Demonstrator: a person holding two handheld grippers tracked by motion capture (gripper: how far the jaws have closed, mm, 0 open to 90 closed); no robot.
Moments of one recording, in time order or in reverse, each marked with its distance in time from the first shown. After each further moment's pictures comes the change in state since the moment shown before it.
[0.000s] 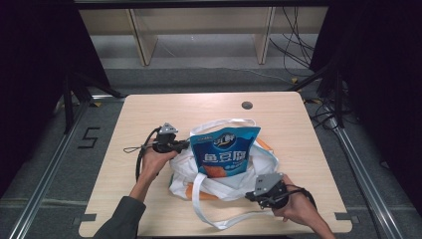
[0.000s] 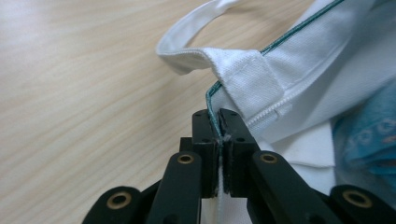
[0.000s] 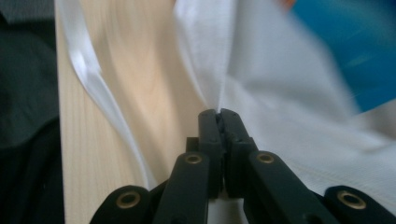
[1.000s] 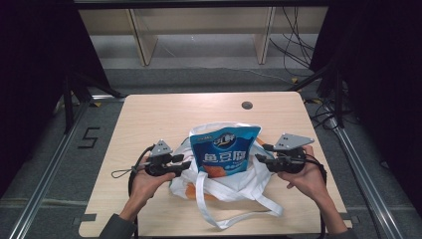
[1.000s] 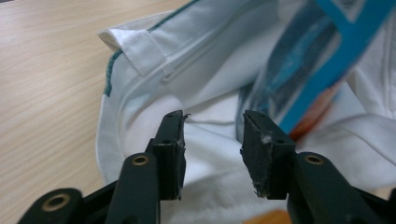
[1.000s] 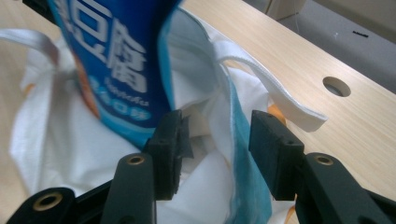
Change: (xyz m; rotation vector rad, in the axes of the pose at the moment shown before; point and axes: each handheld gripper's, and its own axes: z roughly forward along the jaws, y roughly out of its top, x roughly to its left) left arm -0.054 -0.026 -0.054 -0.093 -0.059 -0.007; right arm -0.071 0.021 -0.056 -0.242 -0.320 0.266
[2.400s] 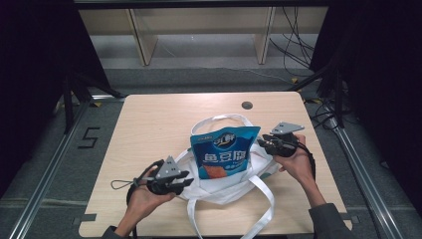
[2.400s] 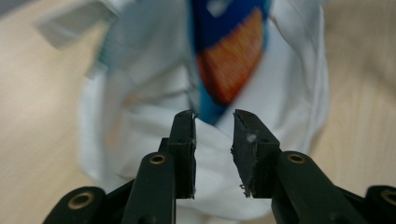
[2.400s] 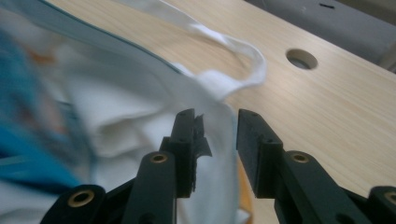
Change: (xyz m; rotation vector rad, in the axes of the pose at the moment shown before) left arm -0.041 -0.001 -0.032 0.089 -0.008 0.258; right arm -0.043 -0.013 0.045 0.023 -0.100 0.107
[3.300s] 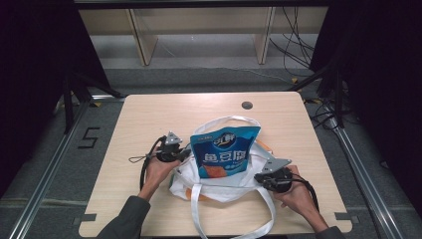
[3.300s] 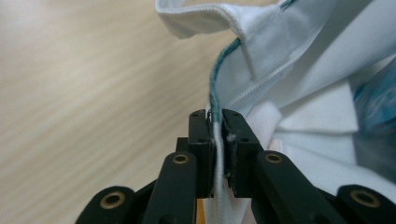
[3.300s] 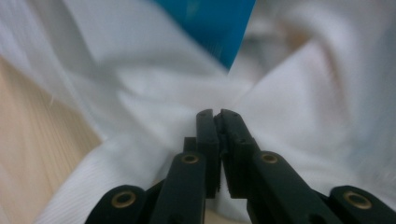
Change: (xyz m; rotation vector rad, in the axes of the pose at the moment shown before) left arm 0.083 -0.008 0.080 0.017 0.123 -0.186; right arm 0.065 -0.054 -0.013 0.198 0.151 -0.175
